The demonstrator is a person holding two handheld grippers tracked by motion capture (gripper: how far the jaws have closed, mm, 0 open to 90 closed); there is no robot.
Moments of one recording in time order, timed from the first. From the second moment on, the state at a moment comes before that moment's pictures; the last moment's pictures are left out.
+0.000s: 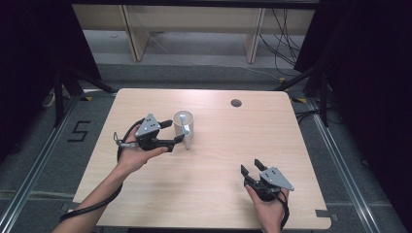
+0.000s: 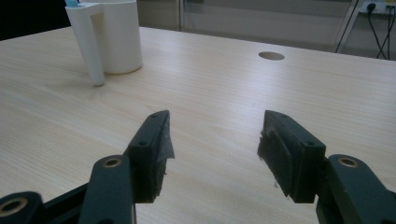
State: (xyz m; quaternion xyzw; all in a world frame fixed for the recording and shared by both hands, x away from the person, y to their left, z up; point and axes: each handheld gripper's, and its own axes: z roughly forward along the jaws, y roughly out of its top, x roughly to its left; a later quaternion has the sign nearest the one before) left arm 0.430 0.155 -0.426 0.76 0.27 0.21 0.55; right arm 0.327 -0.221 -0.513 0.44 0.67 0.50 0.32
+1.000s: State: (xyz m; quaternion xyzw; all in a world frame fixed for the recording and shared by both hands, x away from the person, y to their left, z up) left arm 0.374 0.222 -0.482 0.74 0.33 0.24 0.54; right arm 0.326 -0.221 -0.513 0.44 0.67 0.50 0.32
